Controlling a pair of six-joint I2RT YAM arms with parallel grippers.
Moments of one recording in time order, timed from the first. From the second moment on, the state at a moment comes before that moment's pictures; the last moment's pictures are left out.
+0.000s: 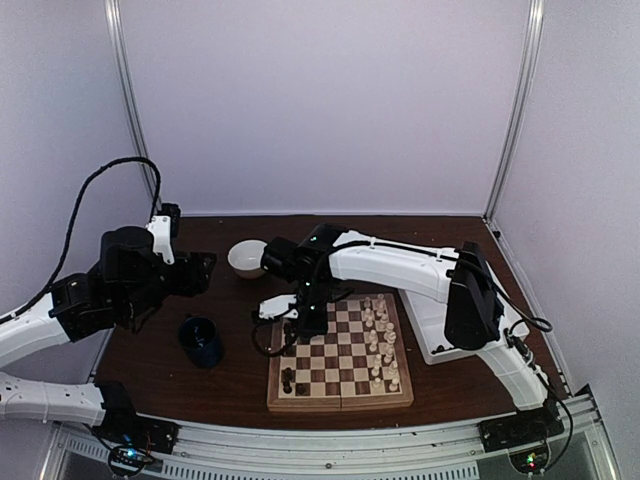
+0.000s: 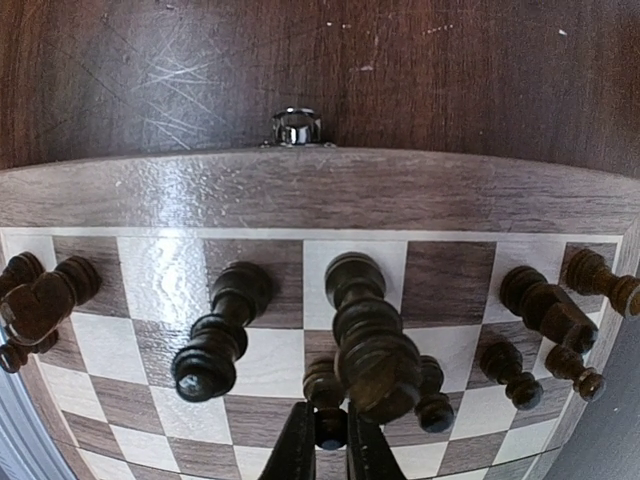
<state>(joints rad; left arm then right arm) -0.86 0.83 0.76 -0.32 -0.52 -0.39 1.05 2.42 2.27 -1.25 -0.06 -0.55</state>
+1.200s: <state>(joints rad) -0.86 0.89 0.76 -0.32 -0.51 -0.39 1.05 2.42 2.27 -1.24 -0.05 -0.52</state>
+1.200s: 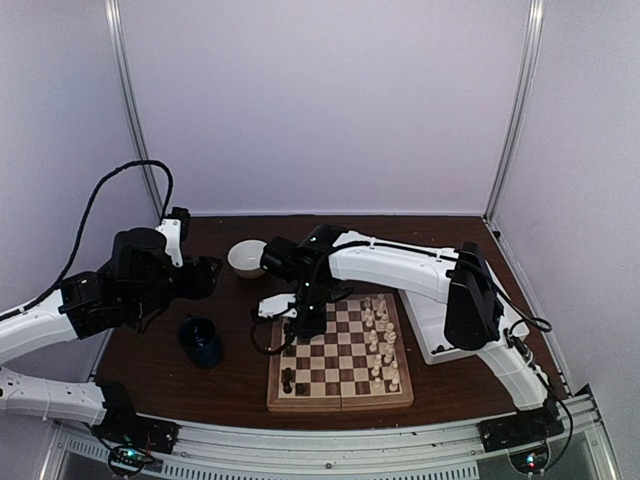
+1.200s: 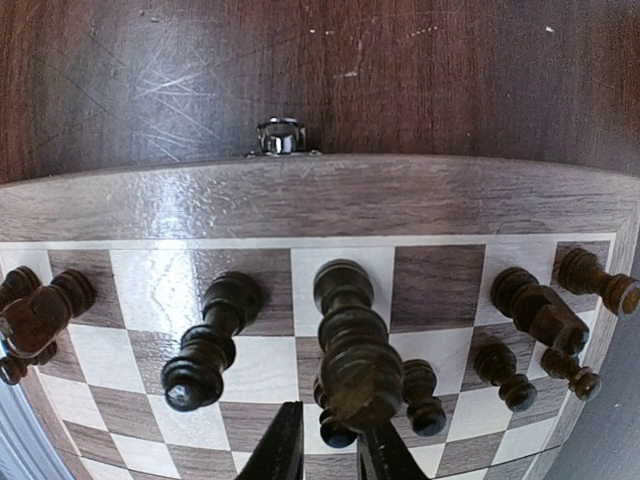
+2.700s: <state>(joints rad) -0.86 1.30 0.97 -0.19 -0.12 -0.28 0.05 1.51 1.05 -1.05 -0.01 -0.66</state>
